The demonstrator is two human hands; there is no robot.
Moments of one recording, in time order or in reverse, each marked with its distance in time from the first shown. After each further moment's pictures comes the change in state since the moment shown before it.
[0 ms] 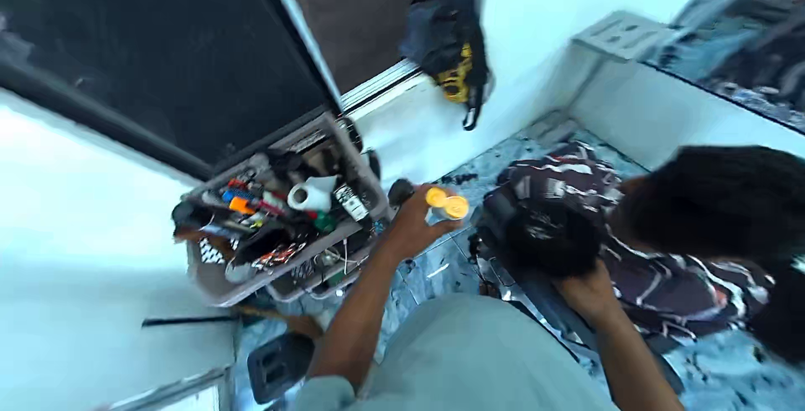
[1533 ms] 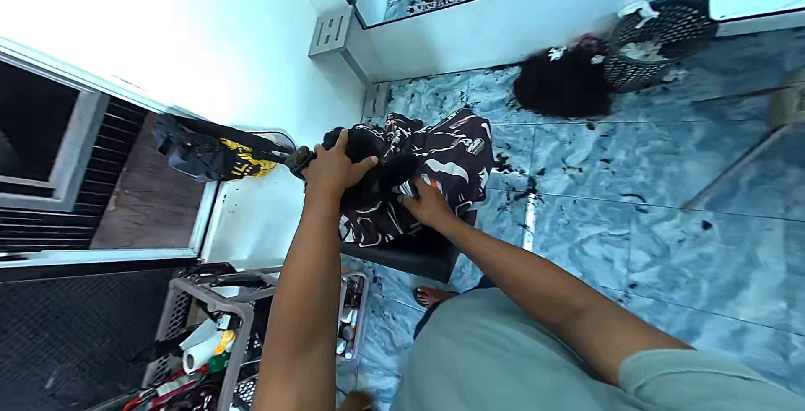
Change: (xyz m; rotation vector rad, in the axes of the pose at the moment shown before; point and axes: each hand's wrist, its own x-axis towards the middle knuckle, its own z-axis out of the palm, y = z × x) left_hand 0.217 0.249 0.391 1.088 -0.549 -0.239; right_hand -0.017 0.140 -0.237 0.007 0.161 0.344
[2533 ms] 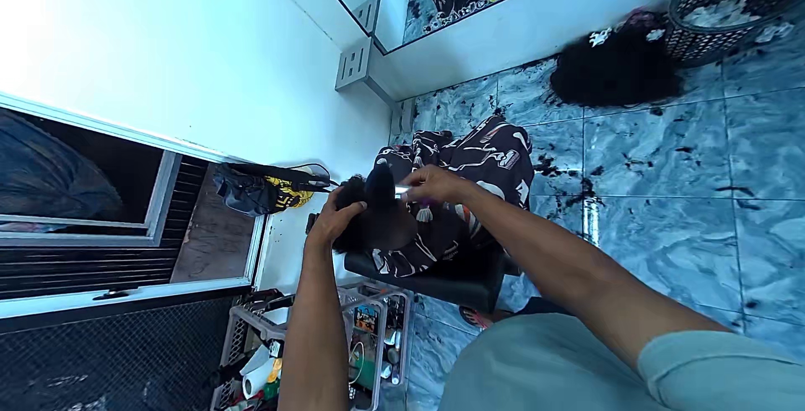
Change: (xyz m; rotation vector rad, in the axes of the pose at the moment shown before) left_hand 0.023 -0.088 0.007 -0.708 -0.114 0.026; right_hand 0.113 -0.044 -0.051 0.269 -0.214 -0.240
